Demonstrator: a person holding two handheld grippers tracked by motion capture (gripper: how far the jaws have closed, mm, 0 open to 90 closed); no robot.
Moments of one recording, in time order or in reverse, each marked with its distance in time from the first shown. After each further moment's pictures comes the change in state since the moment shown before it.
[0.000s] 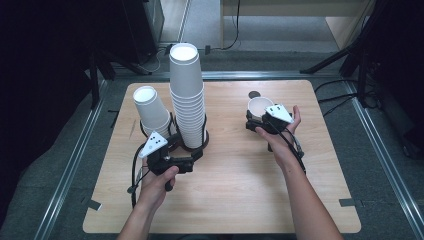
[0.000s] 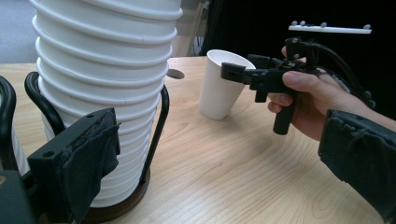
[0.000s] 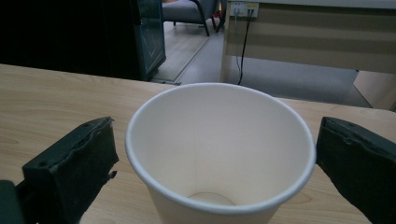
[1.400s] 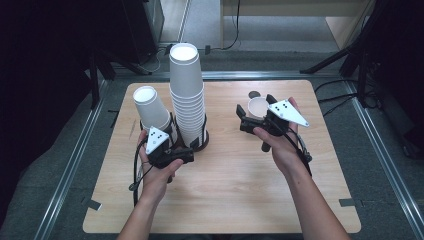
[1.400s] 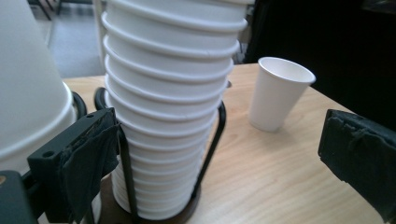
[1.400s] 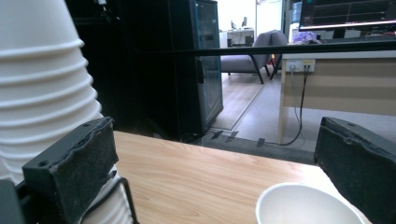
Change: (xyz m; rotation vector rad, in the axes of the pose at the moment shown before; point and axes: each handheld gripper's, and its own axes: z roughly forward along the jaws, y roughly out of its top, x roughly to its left) left arm 0.010 0.004 0.014 -0.045 0.211 0.065; right arm 0.038 0.073 -0.079 -0.195 0.251 0.072
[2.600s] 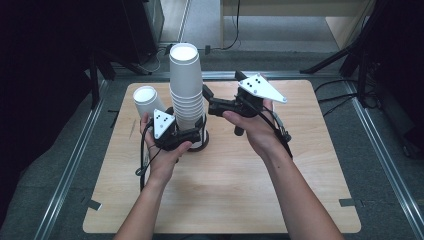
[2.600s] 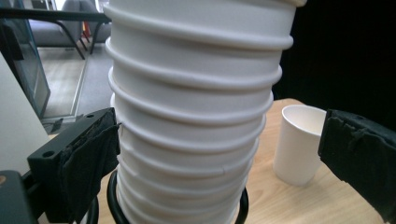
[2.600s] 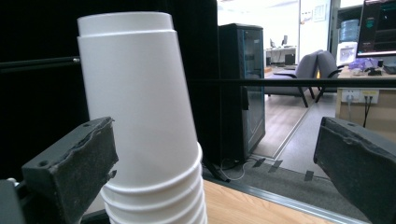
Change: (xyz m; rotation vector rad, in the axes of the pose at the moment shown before) left arm -0.006 0.034 0.028 -0.121 0.083 0.045; right arm 0.072 0.070 0.027 -0.069 0.170 0.009
